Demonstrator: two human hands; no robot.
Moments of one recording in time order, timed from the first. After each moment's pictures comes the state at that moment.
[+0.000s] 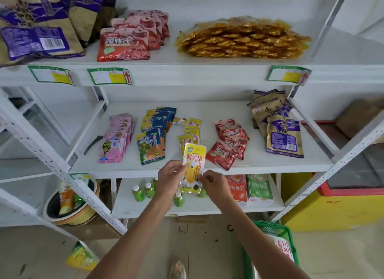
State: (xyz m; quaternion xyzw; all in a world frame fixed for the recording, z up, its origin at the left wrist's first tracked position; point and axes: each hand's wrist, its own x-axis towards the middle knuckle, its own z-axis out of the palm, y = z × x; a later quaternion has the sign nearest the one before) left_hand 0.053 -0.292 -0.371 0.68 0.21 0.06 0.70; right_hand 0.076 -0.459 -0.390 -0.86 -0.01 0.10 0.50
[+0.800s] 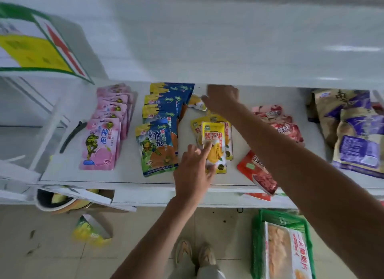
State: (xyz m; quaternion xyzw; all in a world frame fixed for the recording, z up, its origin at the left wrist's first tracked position) left_hand 0.198 -0.257 -0.460 0.97 0.06 0.12 0.18; right_hand 0.413 -0.315 -0.350 -0.99 -0.14 0.08 0.02
